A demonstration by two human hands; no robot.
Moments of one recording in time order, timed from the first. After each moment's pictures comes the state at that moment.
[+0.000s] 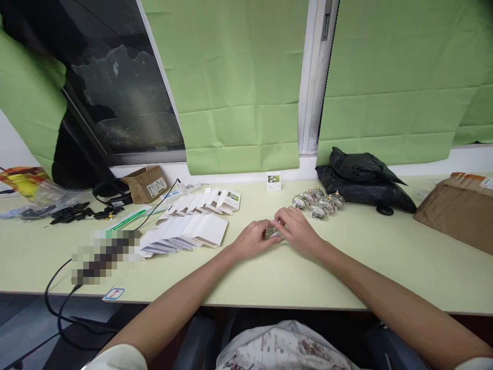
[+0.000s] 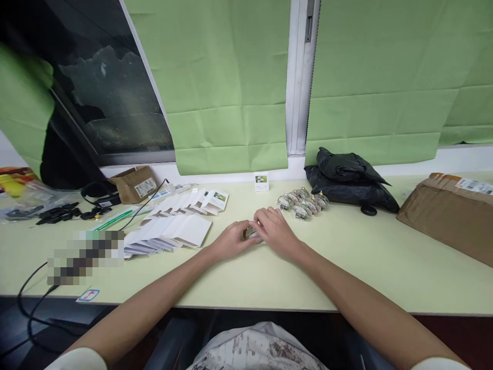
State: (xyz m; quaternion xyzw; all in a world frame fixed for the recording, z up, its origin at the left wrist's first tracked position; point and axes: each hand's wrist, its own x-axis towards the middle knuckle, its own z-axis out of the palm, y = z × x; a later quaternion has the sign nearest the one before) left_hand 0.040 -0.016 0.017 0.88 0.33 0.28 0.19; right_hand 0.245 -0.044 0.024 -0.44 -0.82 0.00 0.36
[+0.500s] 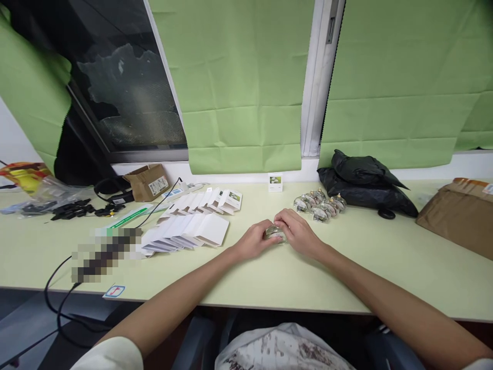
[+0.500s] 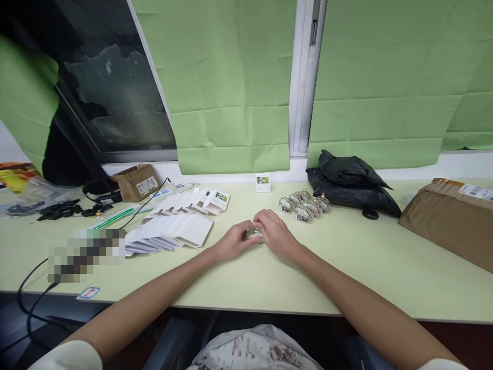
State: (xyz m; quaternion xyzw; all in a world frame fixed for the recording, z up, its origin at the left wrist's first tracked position) left_hand 0.041 -0.010 0.006 0.86 0.32 0.29 0.26; right_hand 0.245 -0.042 0.022 -0.38 -0.82 0.08 0.42
